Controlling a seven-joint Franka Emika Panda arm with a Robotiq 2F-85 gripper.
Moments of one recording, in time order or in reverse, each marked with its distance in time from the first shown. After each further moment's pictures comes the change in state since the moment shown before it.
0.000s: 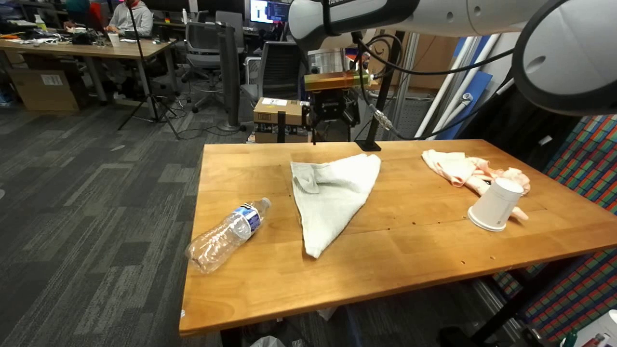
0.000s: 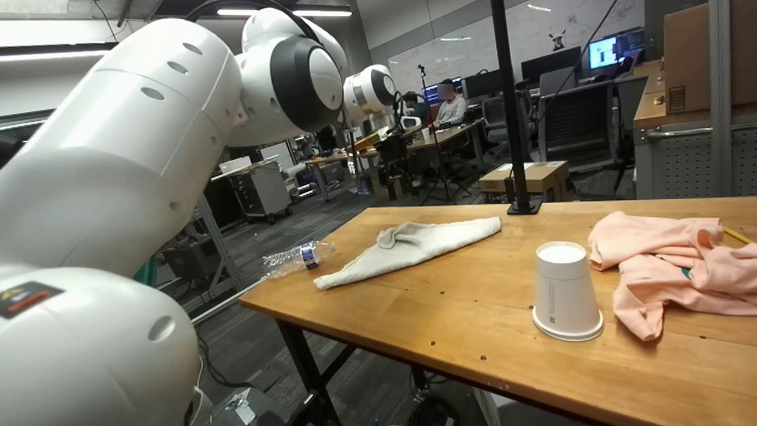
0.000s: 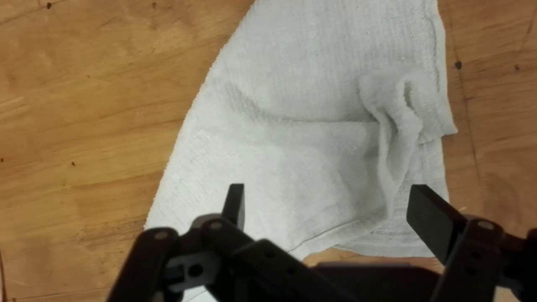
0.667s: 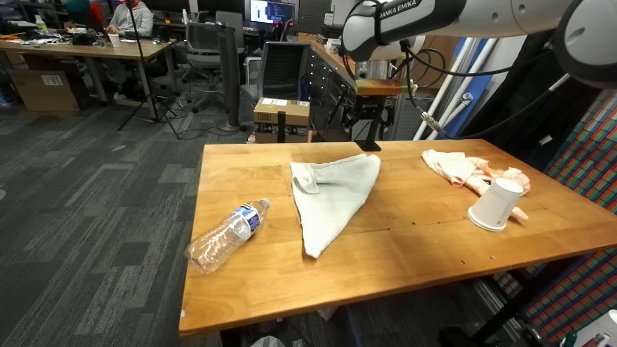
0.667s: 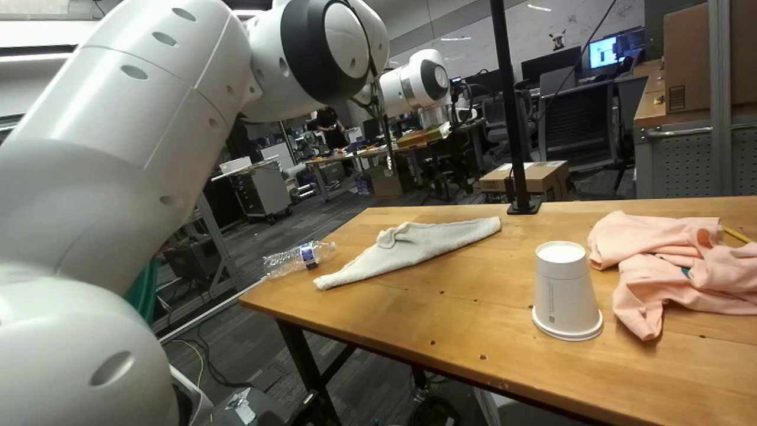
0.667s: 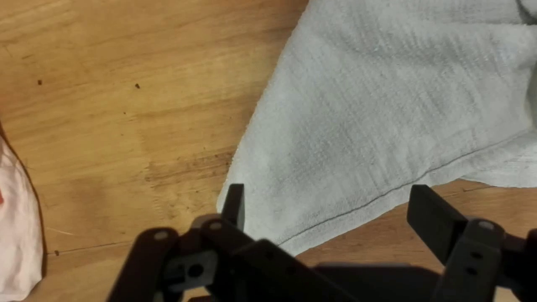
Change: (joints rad) arm -0.183 -0.072 0.001 -0.173 0.000 0.221 -0.199
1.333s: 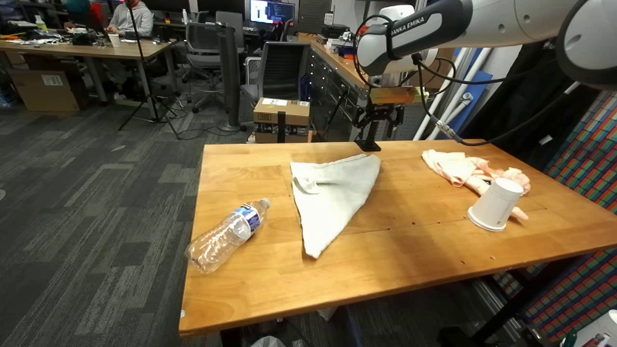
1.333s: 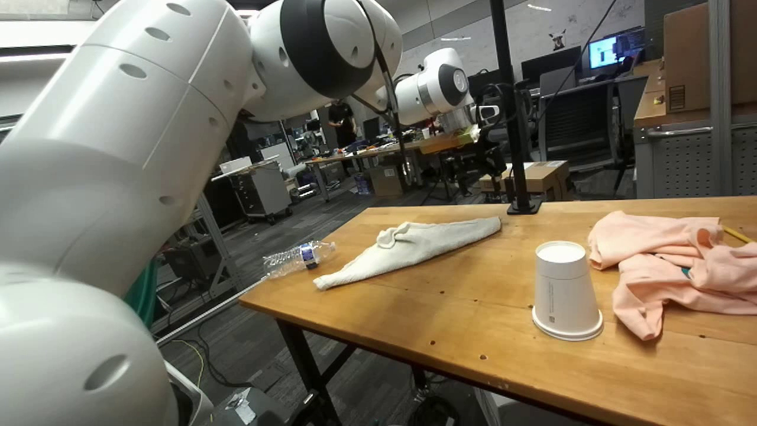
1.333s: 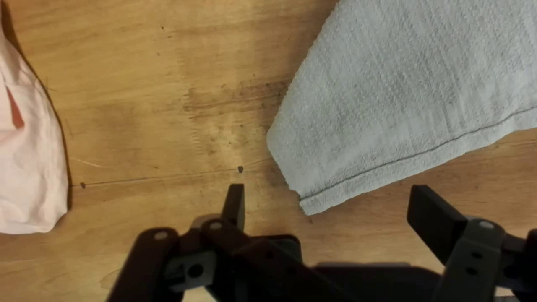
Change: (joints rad) arm -0.016 -0.003 -0.072 -0.059 -0.003 0.200 -0.113
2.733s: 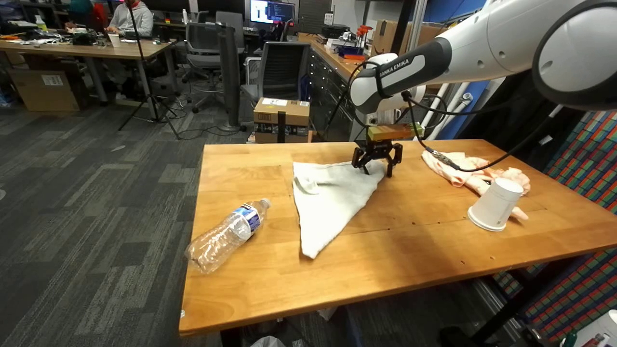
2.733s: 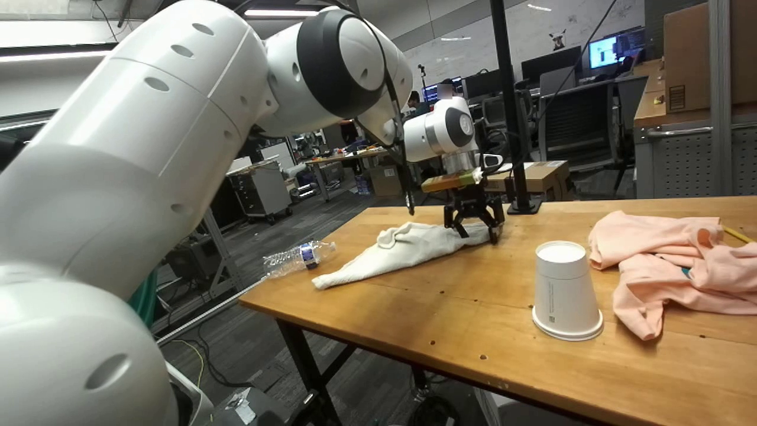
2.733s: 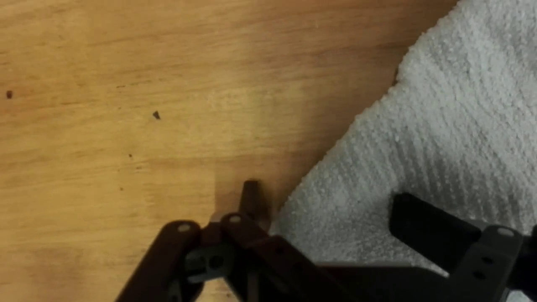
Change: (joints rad) arm 0.004 0.076 0.000 -0.092 0.003 -0.078 -0.019
